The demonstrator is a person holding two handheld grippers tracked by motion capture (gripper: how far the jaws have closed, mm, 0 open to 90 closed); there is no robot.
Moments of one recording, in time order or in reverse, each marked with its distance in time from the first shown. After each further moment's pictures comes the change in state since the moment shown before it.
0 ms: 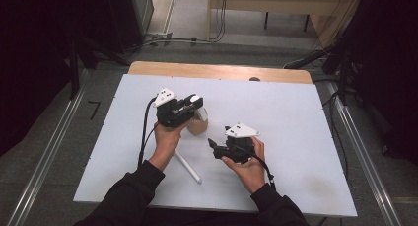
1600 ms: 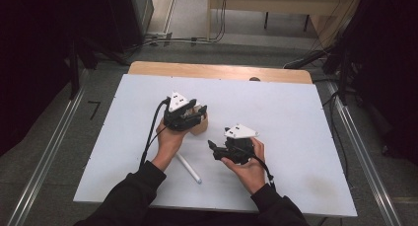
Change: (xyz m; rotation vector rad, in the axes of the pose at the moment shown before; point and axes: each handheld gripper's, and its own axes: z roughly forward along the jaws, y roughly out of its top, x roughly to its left) left arm -0.009 -0.012 0.013 0.122 0.085 0.167; right arm 0.001 -0.002 0.001 0.019 0.003 -0.006
